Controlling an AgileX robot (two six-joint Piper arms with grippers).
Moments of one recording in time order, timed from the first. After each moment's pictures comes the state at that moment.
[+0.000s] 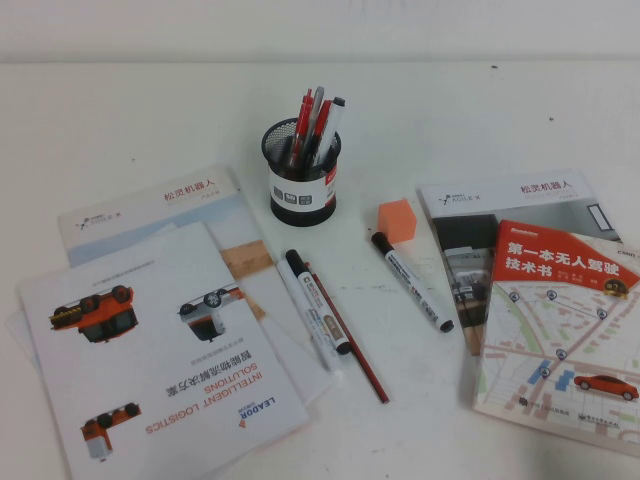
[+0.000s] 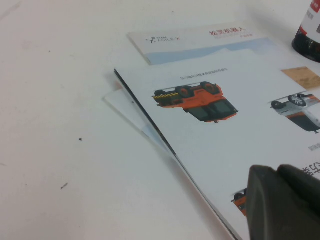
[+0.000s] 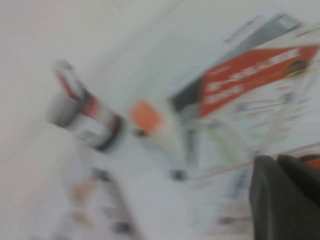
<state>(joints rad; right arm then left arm) 0.07 -0.01 0.02 0.44 0.31 0.22 -0.13 -0.01 0.02 0.00 0.39 -0.13</state>
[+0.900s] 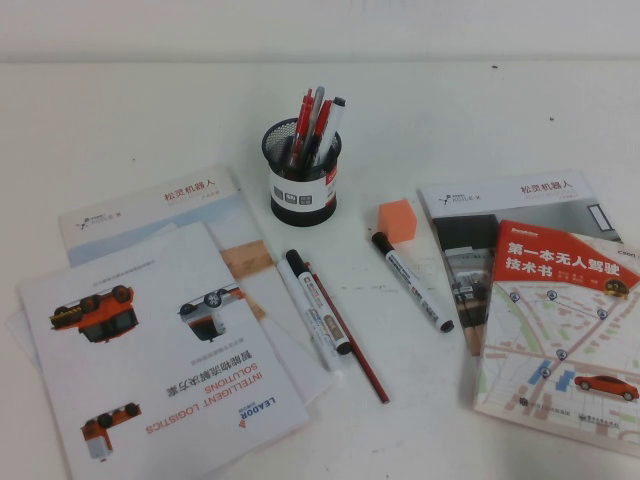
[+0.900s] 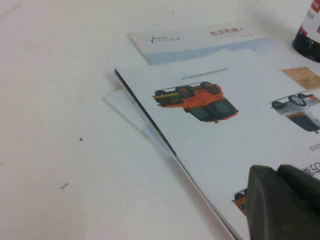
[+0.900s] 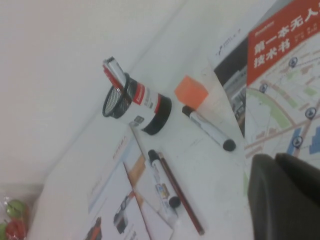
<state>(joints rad) 0.07 -0.01 0.03 0.83 0.35 0.14 -0.13 -0.01 0.02 0.00 0.39 -0.13</state>
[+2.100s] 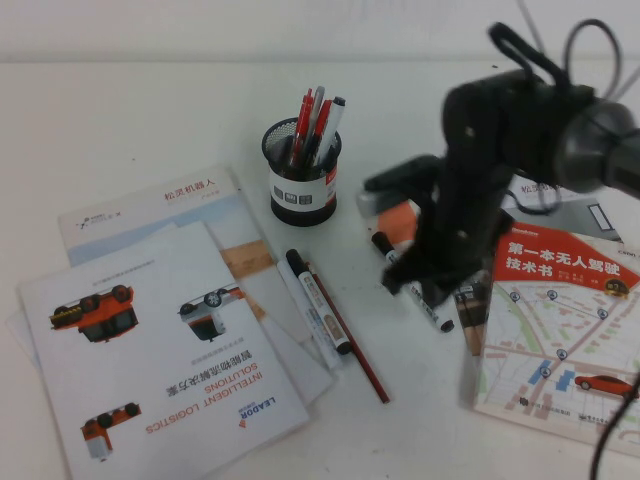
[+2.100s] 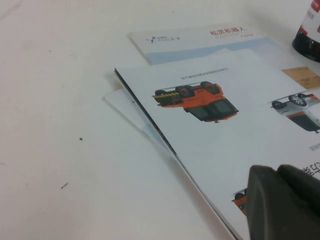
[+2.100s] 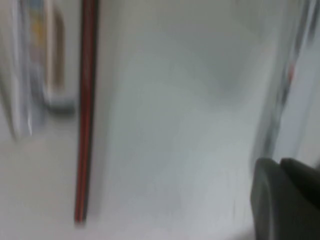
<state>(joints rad) 0.50 2.01 -1.63 0.05 1.20 -0.12 -0.13 -0.01 0.02 0.00 0.39 -0.13</state>
